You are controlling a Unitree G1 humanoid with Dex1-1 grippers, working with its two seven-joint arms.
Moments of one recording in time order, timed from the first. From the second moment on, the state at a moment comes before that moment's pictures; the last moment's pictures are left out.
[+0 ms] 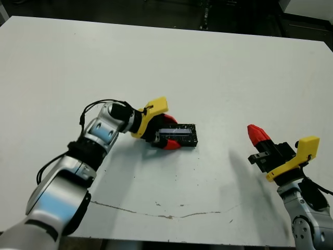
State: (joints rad) left arm -0.78 0.28 -0.36 0.63 -0.01 0.16 -1.14; right arm 0.10 -0.29 -0.19 -0.23 0.41 0.18 0.42
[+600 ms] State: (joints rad) left arm -0.74 0.29 -0.33 0.61 -0.05 0.15 -1.12; right arm 0.10 -0.29 -0.19 -0.23 0.42 0.19 0.42
